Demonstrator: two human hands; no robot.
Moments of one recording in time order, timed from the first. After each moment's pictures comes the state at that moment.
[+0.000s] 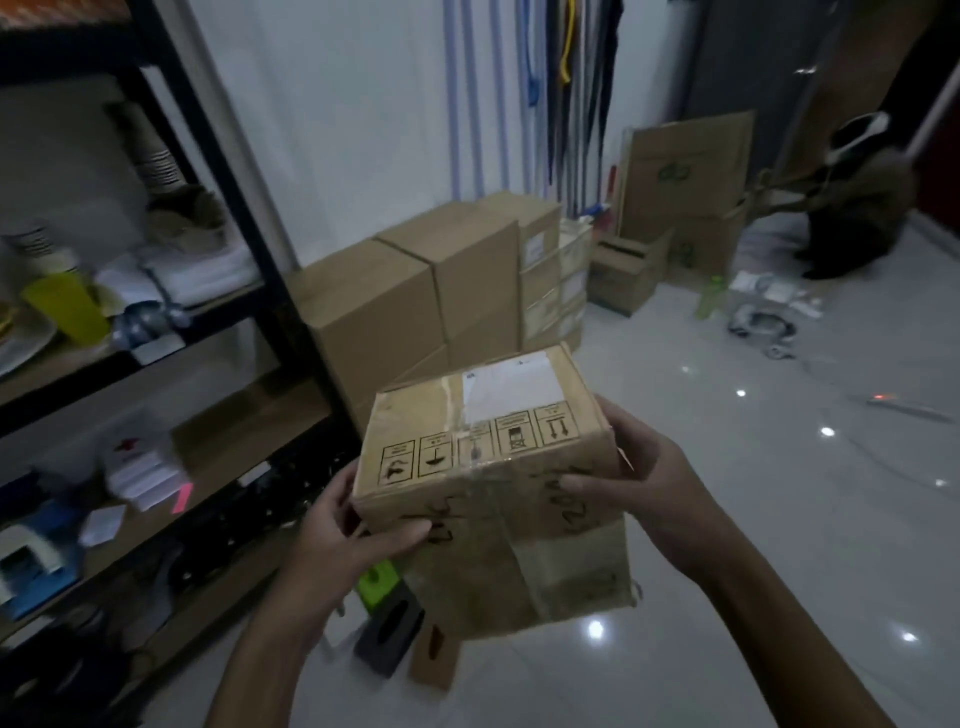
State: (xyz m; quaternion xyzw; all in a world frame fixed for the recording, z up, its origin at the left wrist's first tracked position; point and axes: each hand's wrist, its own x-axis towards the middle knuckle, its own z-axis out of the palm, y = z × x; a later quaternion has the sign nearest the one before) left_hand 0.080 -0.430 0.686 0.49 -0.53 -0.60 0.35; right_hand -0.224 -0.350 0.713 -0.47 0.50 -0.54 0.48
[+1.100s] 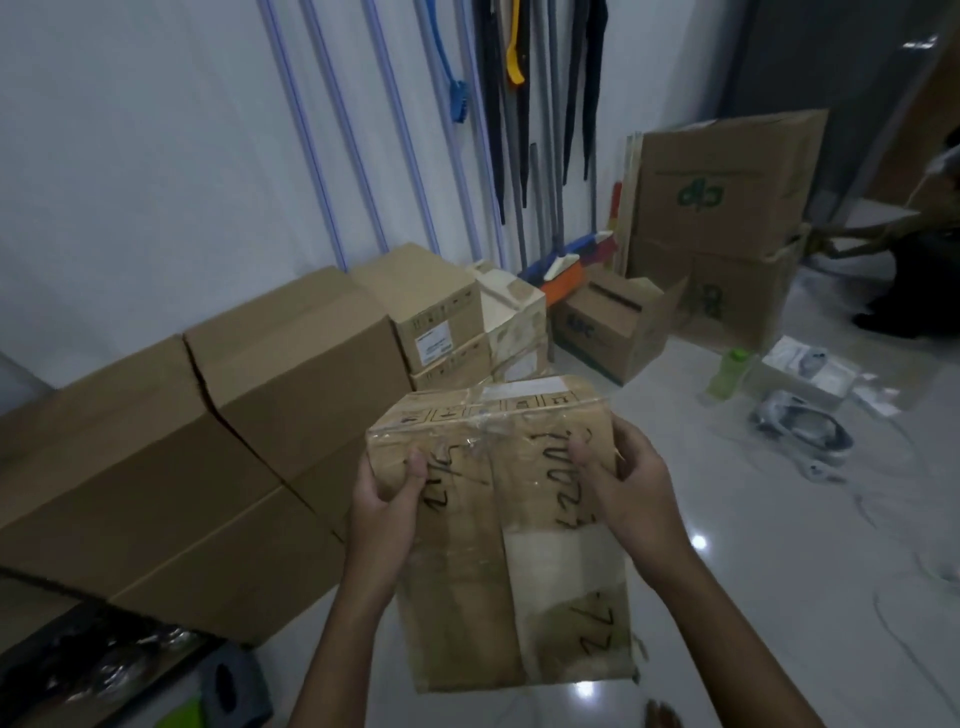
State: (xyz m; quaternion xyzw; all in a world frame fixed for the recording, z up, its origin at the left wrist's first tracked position) left_hand -0.578 -0.873 0.638 0.60 -0.43 -0.47 0.49; right_hand -0.808 -0.827 0.648 -0.38 0.60 -0.58 0.40
